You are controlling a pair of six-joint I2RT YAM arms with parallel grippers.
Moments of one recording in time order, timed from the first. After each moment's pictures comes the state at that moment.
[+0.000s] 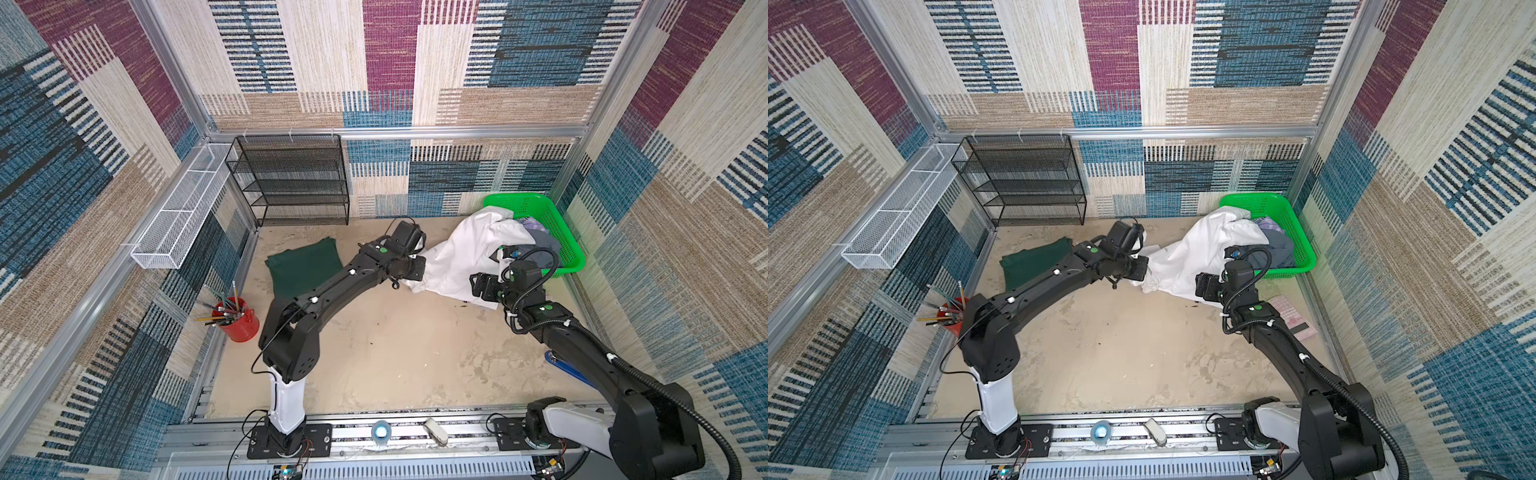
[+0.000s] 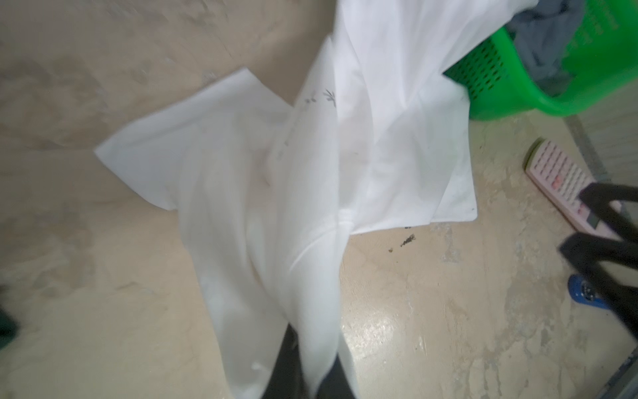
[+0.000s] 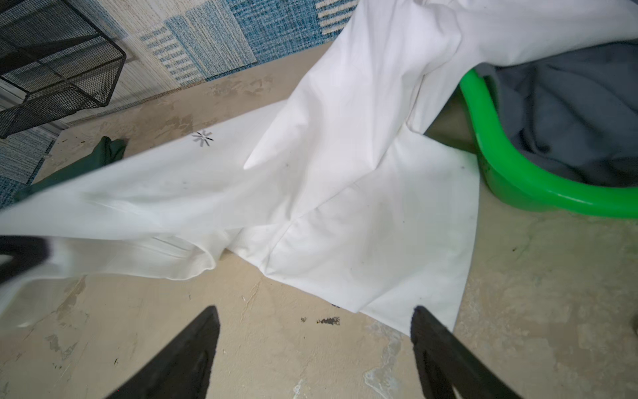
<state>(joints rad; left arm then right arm) -0.70 1.87 1.72 -0.70 -0.05 -0.33 0.21 1.16 0.71 -0.14 -0.05 0.35</state>
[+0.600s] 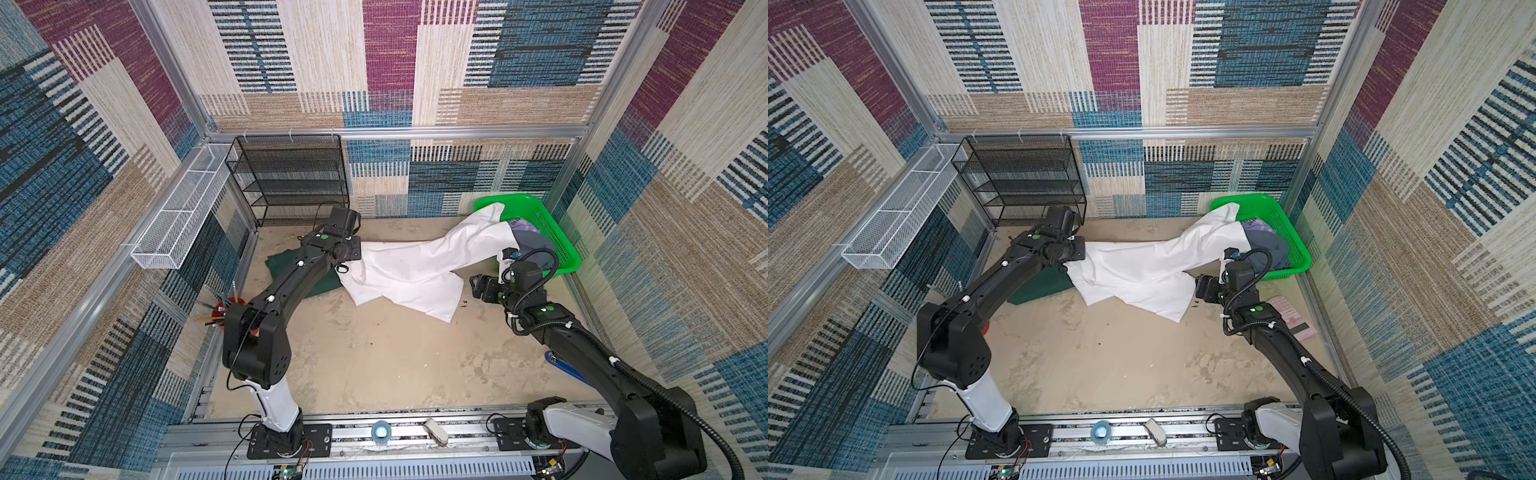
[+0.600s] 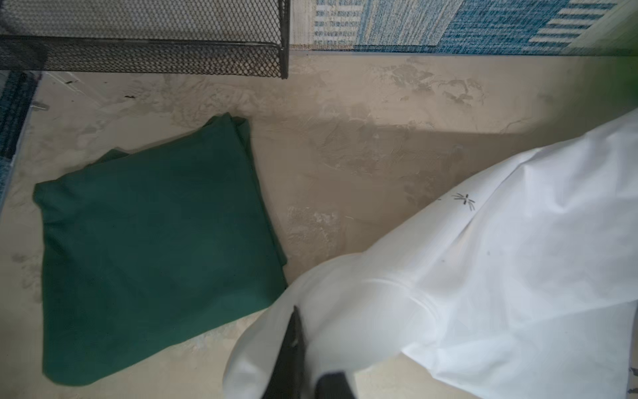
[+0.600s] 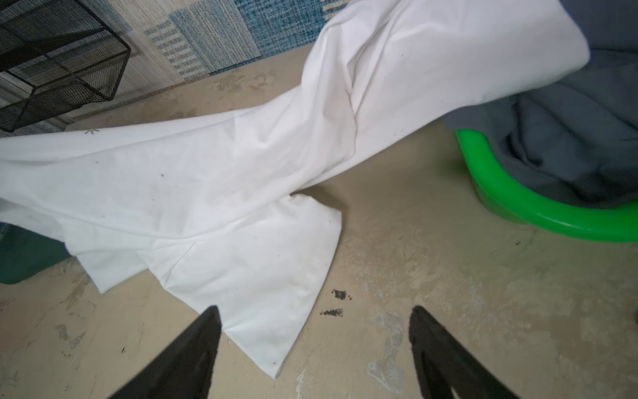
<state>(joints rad) -0.35 1.82 1.64 -0.69 -0.20 -0.29 0.21 1.16 0.72 -0.17 -0.06 0.35</state>
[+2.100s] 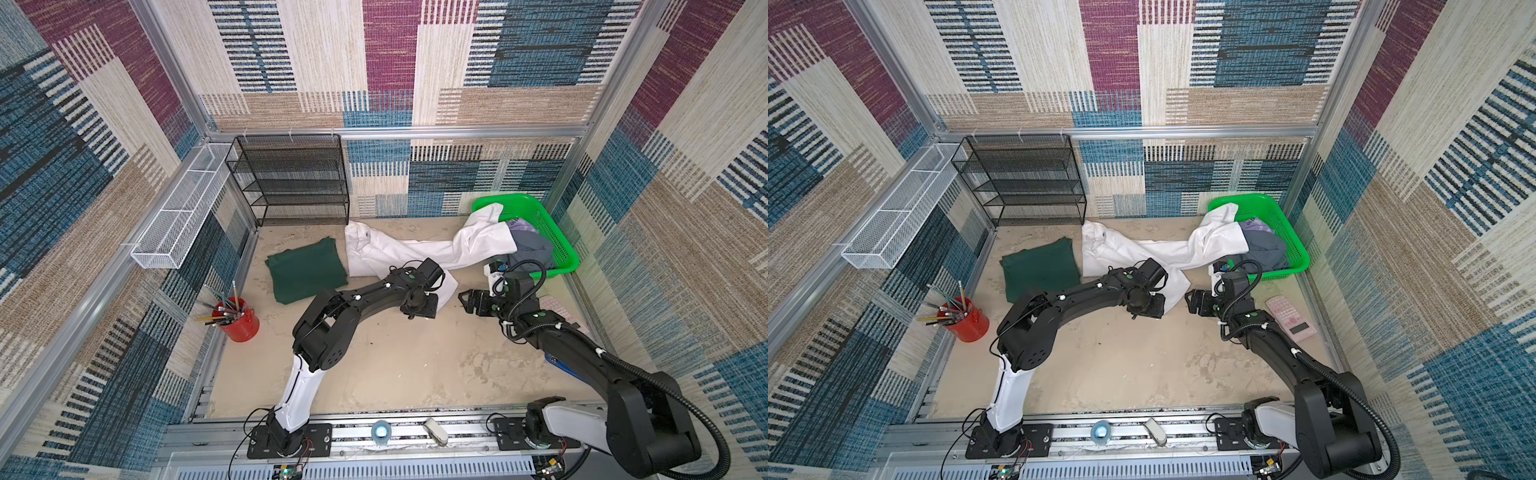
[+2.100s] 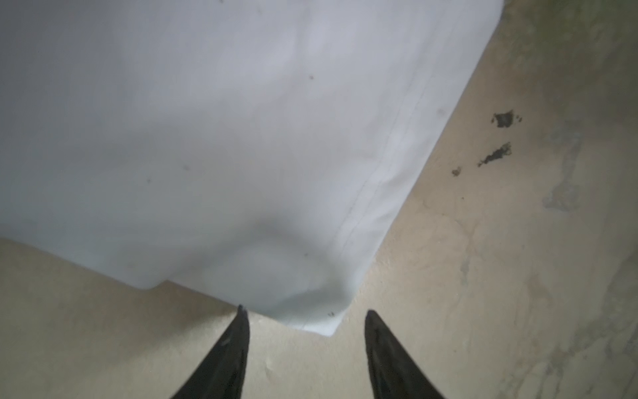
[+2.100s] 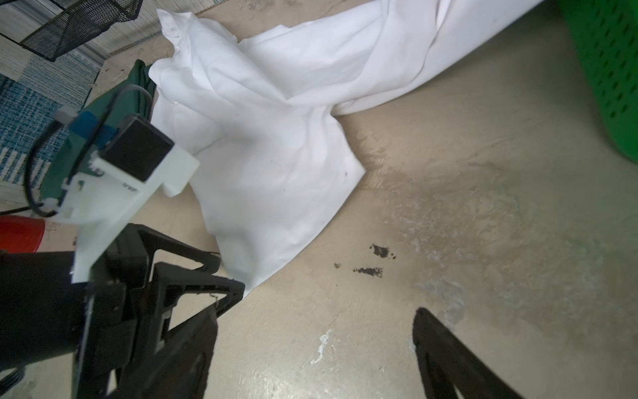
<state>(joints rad) -0.82 2.15 1.64 -0.68 0.05 -0.55 0.21 1.20 0.61 -0.09 -0.26 0.33</state>
